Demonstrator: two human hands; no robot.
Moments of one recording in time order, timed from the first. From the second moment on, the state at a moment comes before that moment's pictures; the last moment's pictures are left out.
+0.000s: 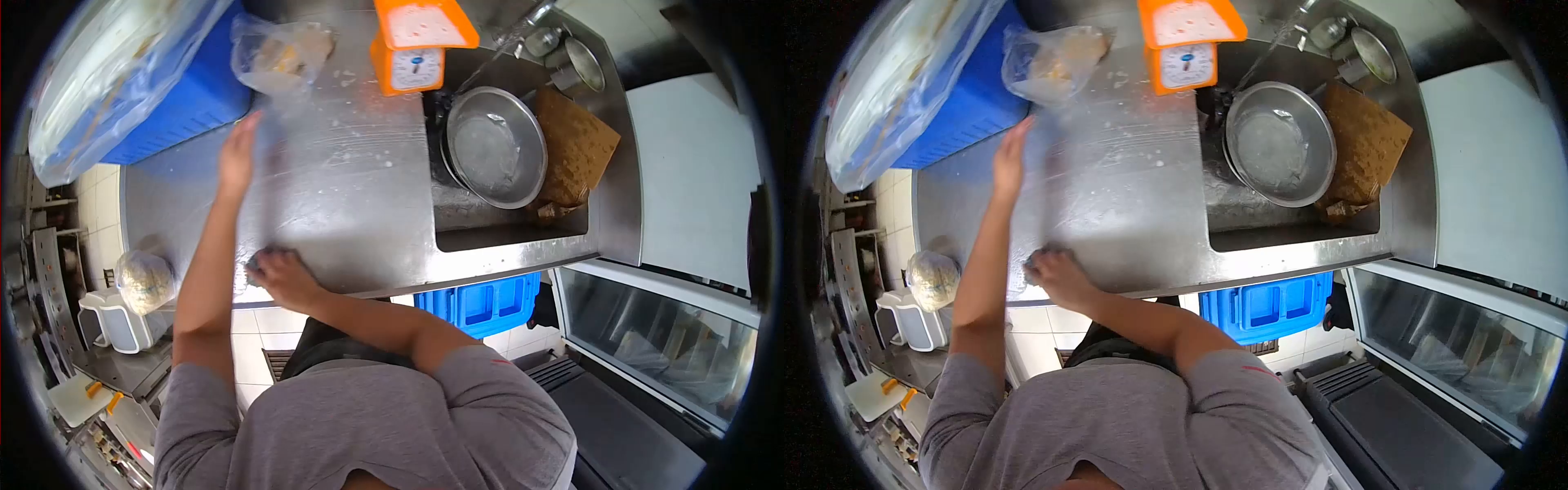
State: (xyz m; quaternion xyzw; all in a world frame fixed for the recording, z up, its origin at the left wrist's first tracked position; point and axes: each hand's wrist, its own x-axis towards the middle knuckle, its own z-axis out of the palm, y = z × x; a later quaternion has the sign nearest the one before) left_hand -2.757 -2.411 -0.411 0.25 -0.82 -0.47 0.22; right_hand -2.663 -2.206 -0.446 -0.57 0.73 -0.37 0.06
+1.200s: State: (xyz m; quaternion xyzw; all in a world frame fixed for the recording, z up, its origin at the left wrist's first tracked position) left_hand -2.891 -2.250 -0.491 0.01 -0.94 -0.34 0.07; right_hand -2.997 -2.008 -0.525 -0.25 0.96 -0.10 -0.07
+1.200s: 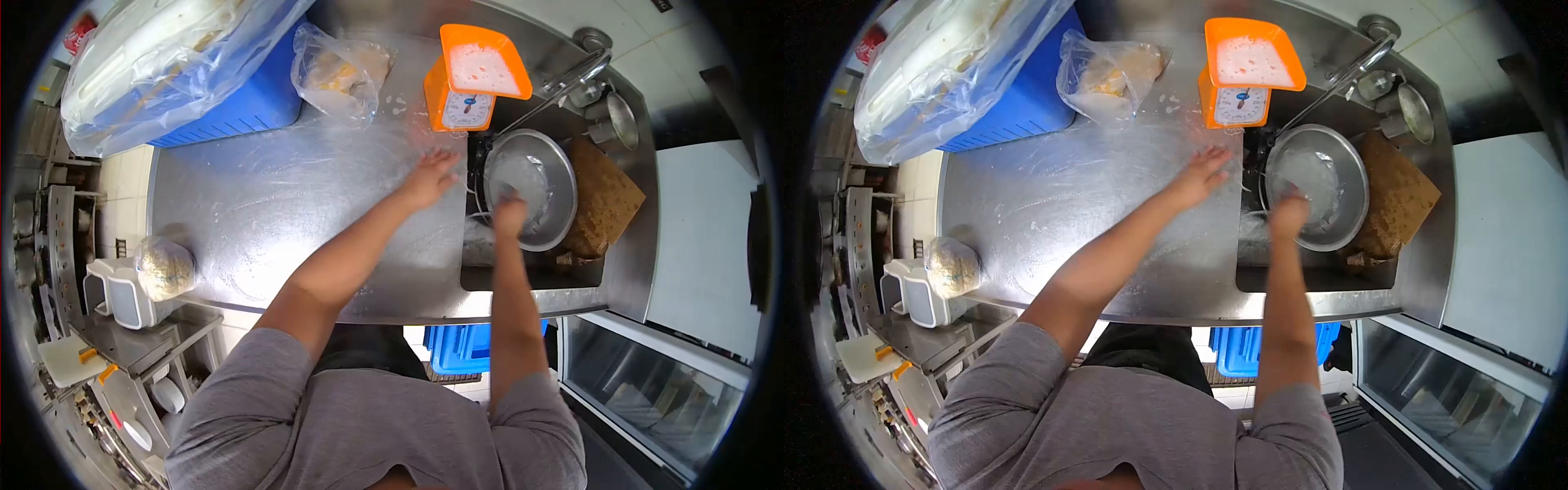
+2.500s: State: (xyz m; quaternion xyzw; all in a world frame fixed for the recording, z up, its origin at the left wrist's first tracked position) left_hand -3.140 -2.180 -0.353 0.10 -0.98 -0.07 0.15; right_hand -3.199 -2.016 -0.377 0.02 0.51 -0.82 0.26
